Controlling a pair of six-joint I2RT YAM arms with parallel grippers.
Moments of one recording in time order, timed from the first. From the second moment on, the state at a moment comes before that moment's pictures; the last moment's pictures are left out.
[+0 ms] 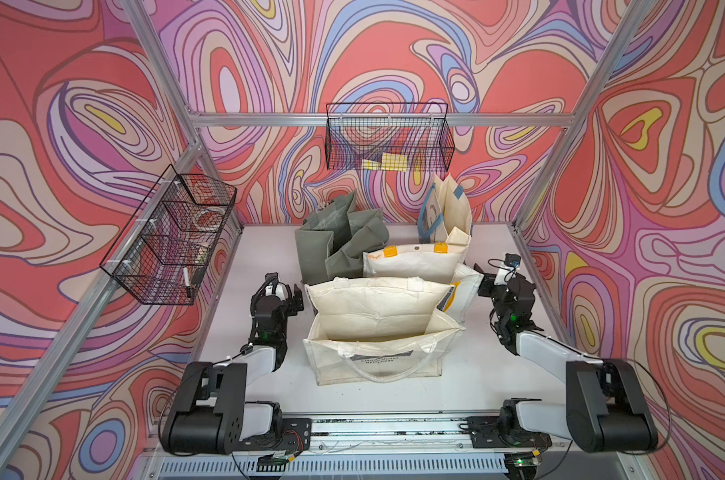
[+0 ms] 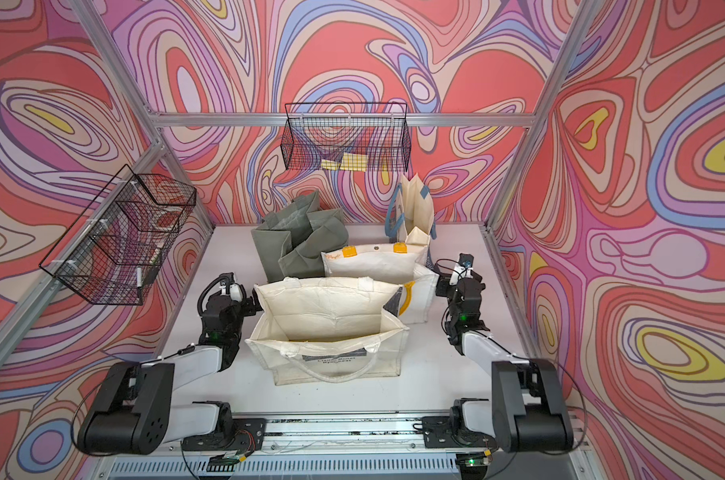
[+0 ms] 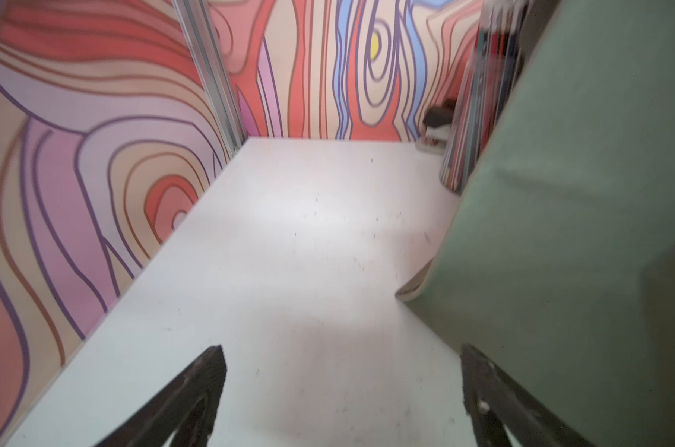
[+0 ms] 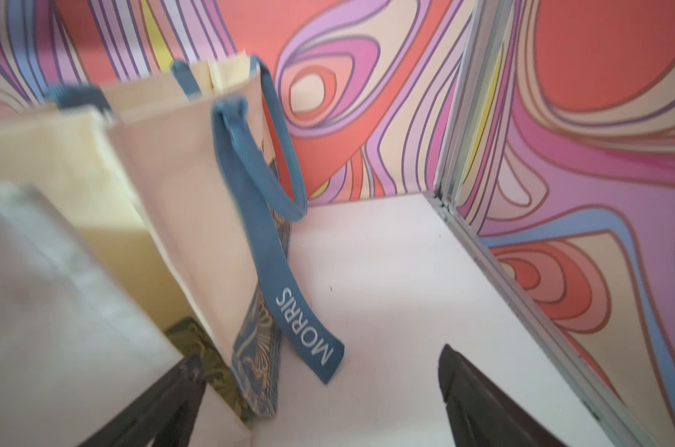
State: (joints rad) left arm -0.04 1.25 0.31 0.70 -0.22 -0.03; right arm -0.01 1.24 0.53 0.55 0.11 0.07
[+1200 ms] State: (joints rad) left arm -0.39 1.03 1.64 -1.07 0.26 0.02; right arm 0.01 1.14 1.48 -1.07 -0.50 0.11
